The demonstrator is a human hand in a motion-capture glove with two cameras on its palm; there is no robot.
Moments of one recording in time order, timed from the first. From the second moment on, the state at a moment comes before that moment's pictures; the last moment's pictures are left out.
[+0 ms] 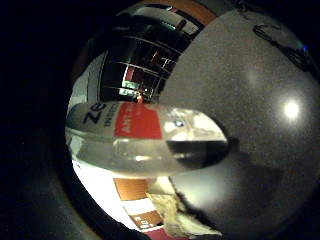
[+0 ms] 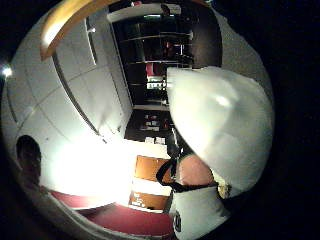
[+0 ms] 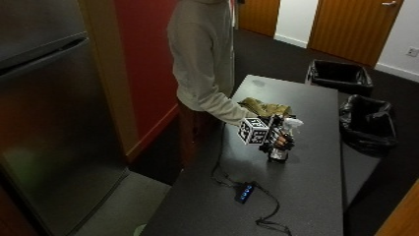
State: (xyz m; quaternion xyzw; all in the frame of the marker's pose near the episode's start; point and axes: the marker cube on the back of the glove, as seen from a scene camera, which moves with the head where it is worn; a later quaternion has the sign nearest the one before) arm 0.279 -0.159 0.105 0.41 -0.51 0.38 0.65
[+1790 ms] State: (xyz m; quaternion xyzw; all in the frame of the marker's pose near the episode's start) arm 0.045 -0.191 -0.065 -0.18 0.12 -0.10 0.97
